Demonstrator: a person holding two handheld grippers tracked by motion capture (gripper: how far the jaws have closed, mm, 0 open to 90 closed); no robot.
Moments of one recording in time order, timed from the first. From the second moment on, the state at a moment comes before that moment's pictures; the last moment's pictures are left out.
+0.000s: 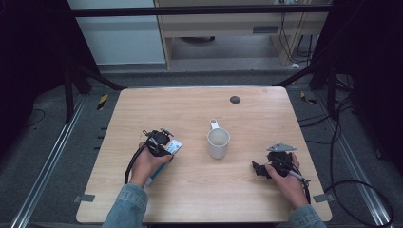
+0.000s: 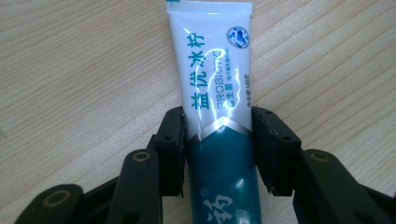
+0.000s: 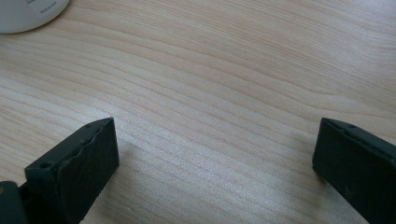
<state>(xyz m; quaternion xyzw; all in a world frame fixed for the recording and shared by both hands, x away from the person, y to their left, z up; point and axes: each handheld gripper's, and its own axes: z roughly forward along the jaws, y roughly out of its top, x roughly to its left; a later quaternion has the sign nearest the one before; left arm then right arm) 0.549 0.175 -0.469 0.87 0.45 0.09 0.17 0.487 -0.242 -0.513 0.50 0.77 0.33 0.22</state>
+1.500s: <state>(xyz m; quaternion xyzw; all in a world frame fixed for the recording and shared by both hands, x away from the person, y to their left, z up) 0.536 0.177 -0.435 0.88 0.42 0.12 0.20 0.487 -0.242 -0.513 0.50 0.77 0.33 0.22</state>
